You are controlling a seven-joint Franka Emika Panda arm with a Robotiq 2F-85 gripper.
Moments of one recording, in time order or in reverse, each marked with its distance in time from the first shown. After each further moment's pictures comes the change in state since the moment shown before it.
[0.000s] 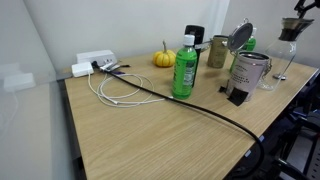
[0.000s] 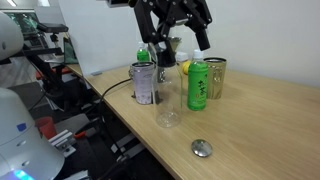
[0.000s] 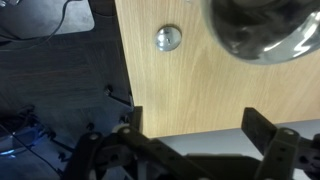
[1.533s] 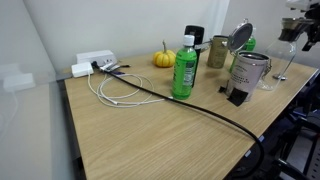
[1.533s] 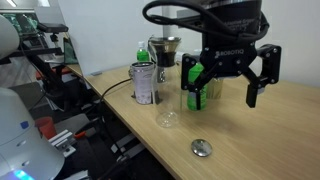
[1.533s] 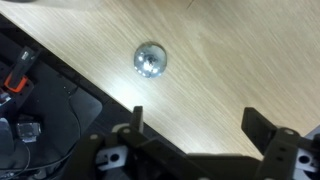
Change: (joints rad) arm 0.127 0.453 -0.346 0.216 0.166 0.059 0.459
